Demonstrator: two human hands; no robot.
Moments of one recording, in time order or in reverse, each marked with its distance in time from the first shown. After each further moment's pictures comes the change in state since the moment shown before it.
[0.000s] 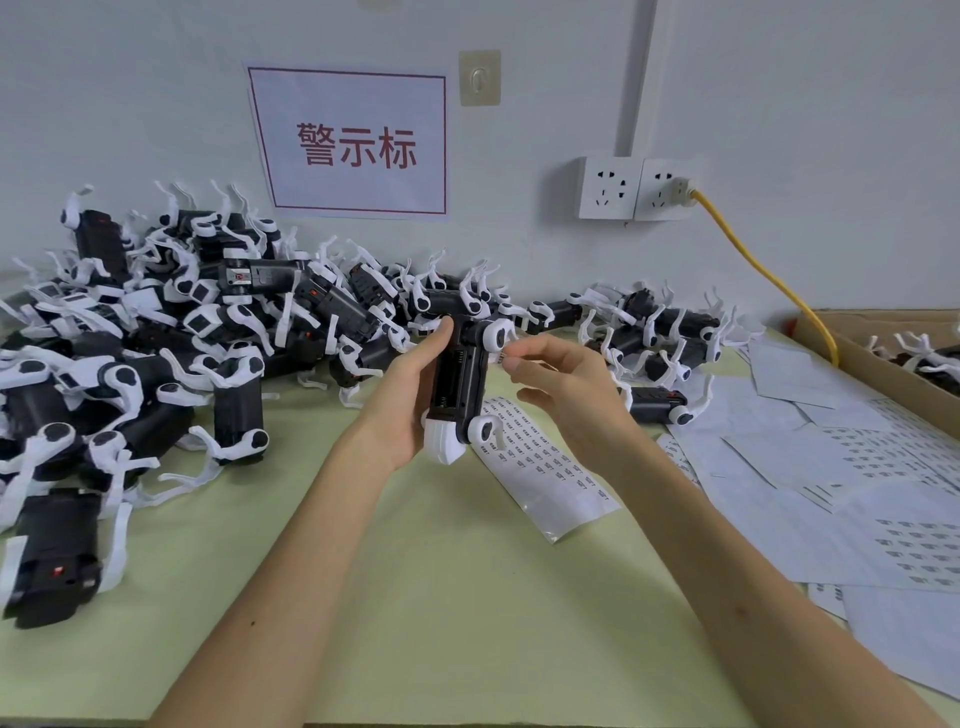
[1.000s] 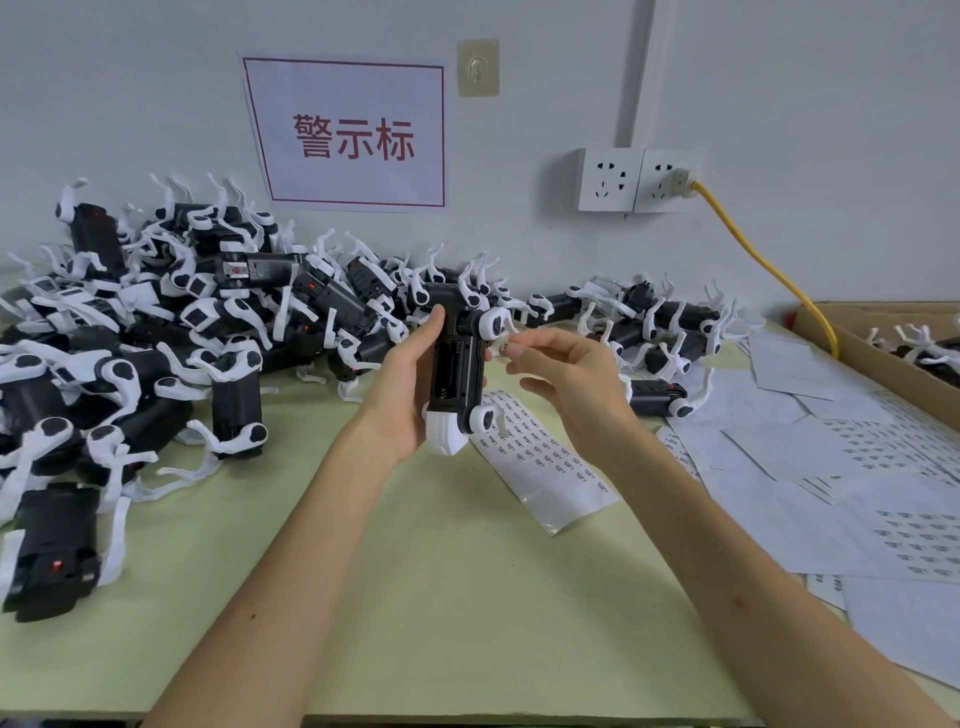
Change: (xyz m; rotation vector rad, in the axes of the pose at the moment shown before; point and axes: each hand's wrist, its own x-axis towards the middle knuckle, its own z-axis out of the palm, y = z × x) left_hand 0.002 -0.002 0.001 -0.052 0.026 0.028; right_hand 0.000 0.001 -0.001 0.060 0.069 0.002
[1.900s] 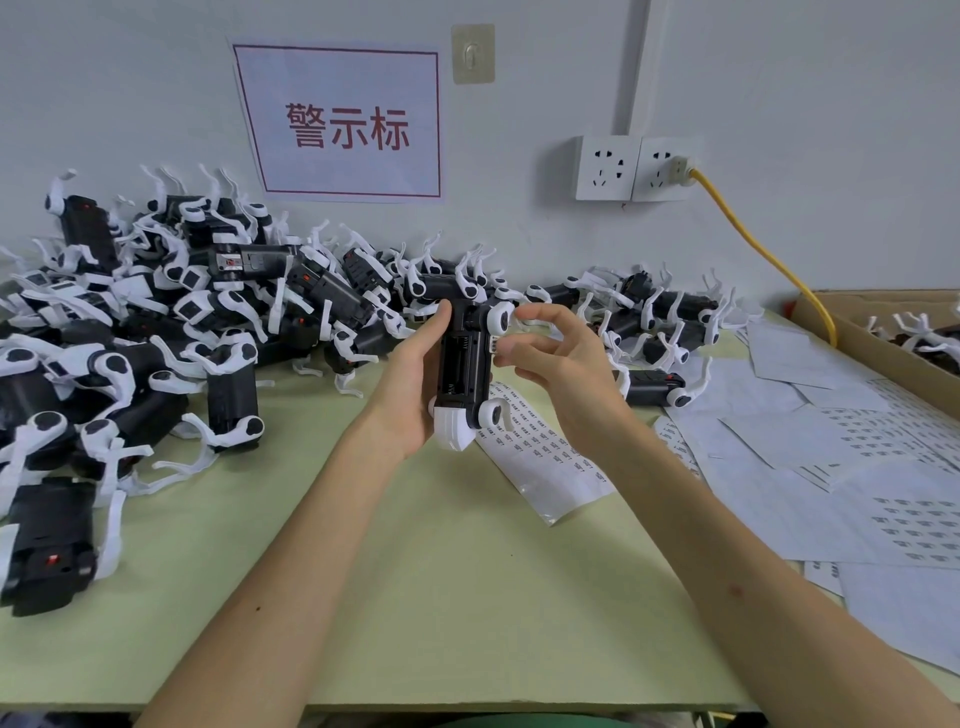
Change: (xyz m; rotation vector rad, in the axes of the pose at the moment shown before) left_hand -0.003 -0.006 0.010 0.023 0.005 0.029; right_hand -0.002 0.002 0.005 -0.011 -0.026 -0.058
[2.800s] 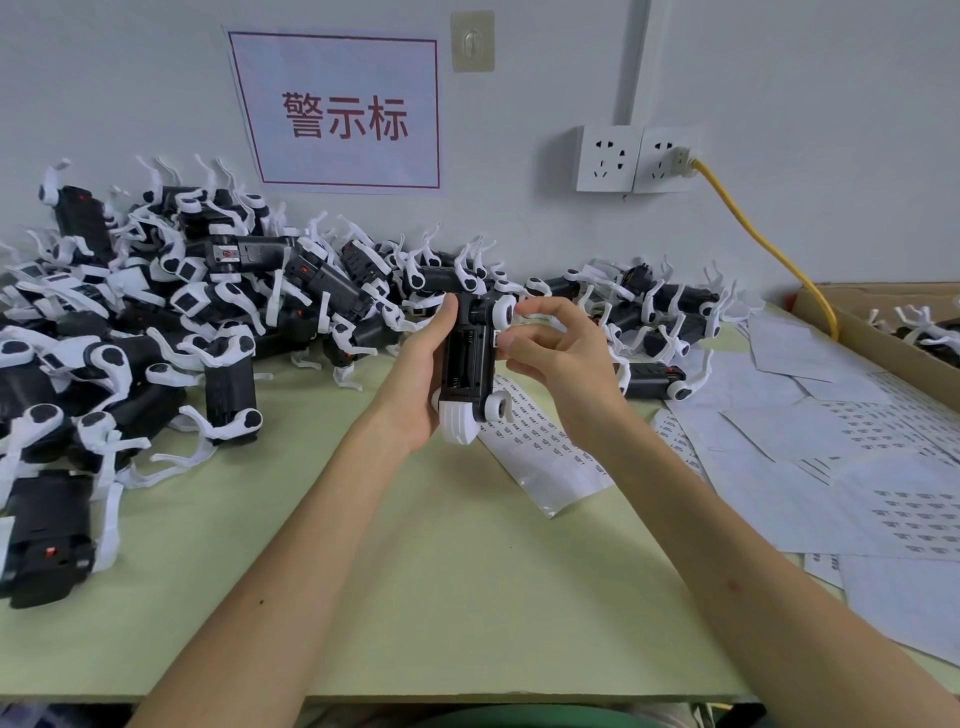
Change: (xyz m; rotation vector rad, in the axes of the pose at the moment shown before) left_hand 0.001 -0.005 0.003 0.077 -0.012 0.005; right_hand -0.001 0.003 0.002 -0.012 0.028 -0.039
